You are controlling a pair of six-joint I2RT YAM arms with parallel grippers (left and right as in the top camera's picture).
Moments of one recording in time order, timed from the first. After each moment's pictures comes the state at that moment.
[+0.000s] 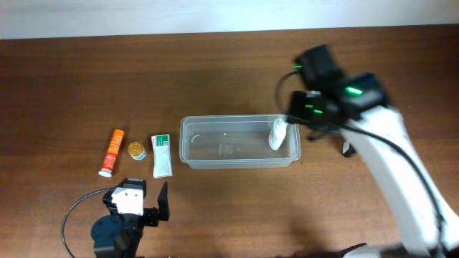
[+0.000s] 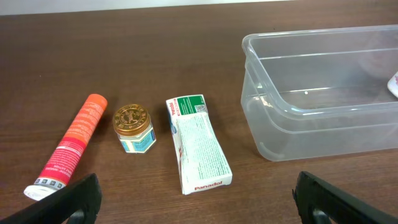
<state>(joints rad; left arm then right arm) 0.06 0.02 0.15 -0.53 0.18 0.06 0.32 1.54 1.67 -1.35 0.16 0.62</state>
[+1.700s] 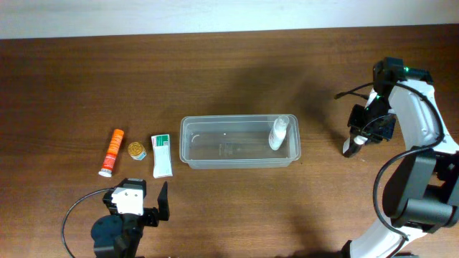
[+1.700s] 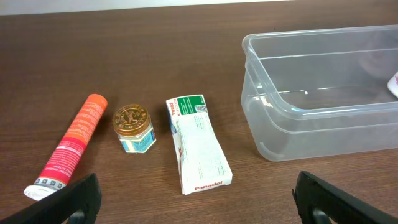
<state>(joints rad) 0.06 0.02 0.15 -0.53 0.18 0.06 -0.23 1.90 1.53 -1.28 -0.01 0.23</state>
